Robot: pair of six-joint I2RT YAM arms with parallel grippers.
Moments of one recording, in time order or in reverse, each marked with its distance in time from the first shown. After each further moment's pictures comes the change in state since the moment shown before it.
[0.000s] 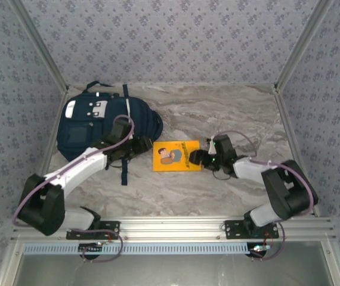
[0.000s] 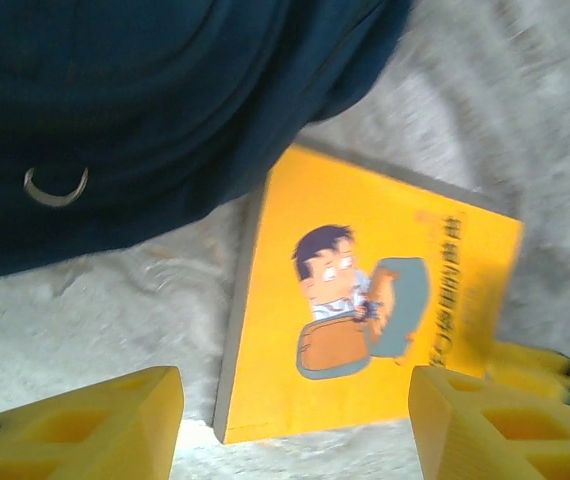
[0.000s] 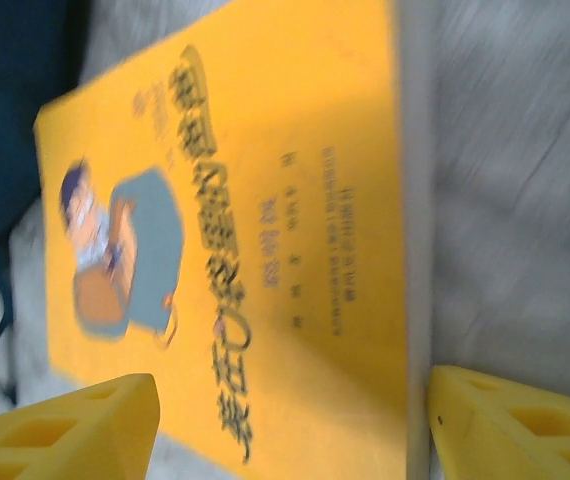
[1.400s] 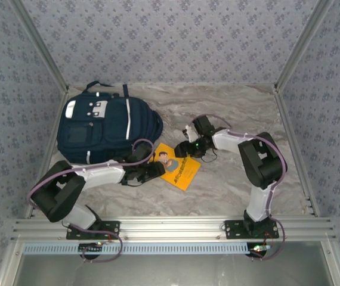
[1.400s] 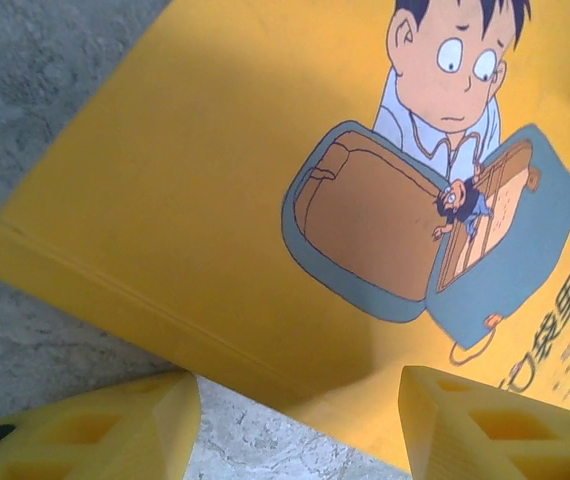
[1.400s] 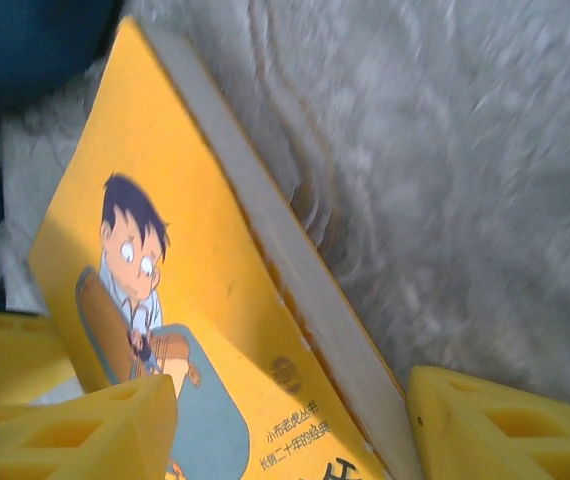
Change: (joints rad) left arm -0.259 0.140 -0.189 0.216 -0.017 -0.181; right arm 0.040 0.412 0.539 -0.434 -0.190 -0.375
